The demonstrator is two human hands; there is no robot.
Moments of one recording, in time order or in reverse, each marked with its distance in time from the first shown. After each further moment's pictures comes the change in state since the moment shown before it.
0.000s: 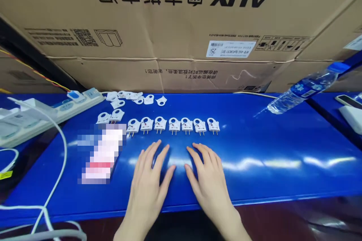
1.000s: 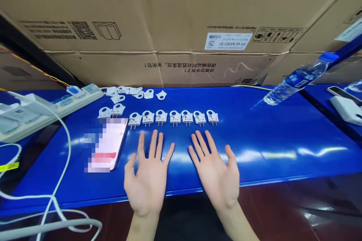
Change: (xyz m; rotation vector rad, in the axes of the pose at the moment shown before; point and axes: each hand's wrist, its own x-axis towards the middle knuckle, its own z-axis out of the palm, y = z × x) left_hand 0.001 0.022 -0.002 -1.598 0.222 -0.676; right_hand -0.006 -0.012 -0.008 1.370 0.076 0.434
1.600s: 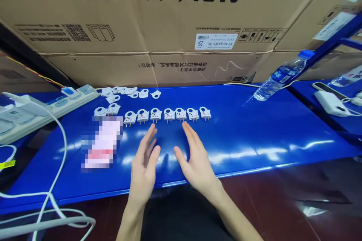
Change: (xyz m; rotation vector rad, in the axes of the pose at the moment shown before) left_hand -0.002 0.009 -0.004 0.665 -0.125 0.257; right_hand 0.004 0.000 0.007 -0.778 -0.091 -0.232
